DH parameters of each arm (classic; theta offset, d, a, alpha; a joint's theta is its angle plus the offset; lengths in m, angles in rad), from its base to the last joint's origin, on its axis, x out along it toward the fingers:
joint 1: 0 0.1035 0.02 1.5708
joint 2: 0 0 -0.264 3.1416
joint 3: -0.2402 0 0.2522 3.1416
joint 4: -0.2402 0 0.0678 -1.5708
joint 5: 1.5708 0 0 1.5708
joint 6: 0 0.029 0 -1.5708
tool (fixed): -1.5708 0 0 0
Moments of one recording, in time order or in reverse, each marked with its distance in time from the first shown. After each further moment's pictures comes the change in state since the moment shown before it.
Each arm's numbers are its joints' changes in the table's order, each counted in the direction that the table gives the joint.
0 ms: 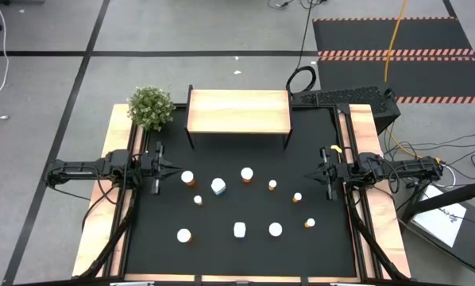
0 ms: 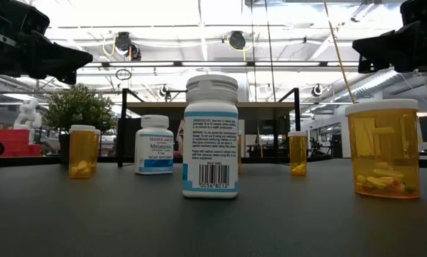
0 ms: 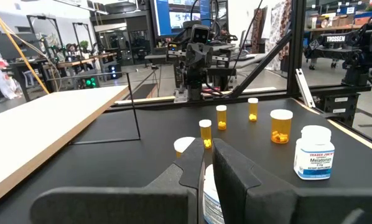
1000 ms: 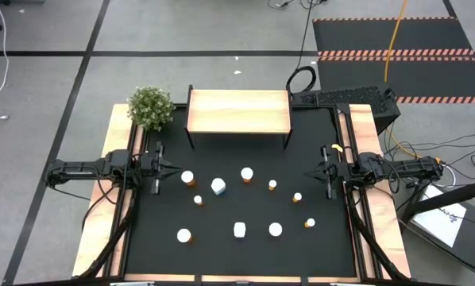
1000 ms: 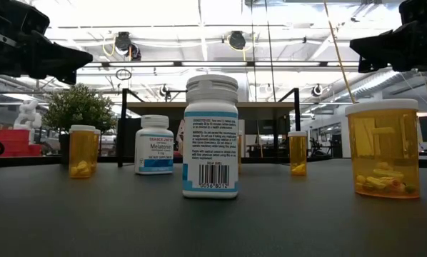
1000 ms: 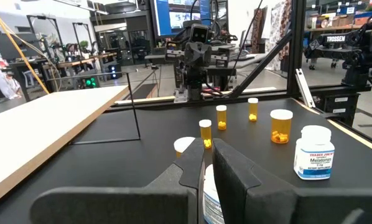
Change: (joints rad) left arm 0.000 0.000 0.000 0.000 0.000 0.000; right arm 0.000 0.000 0.000 0.014 -0.028 0.000
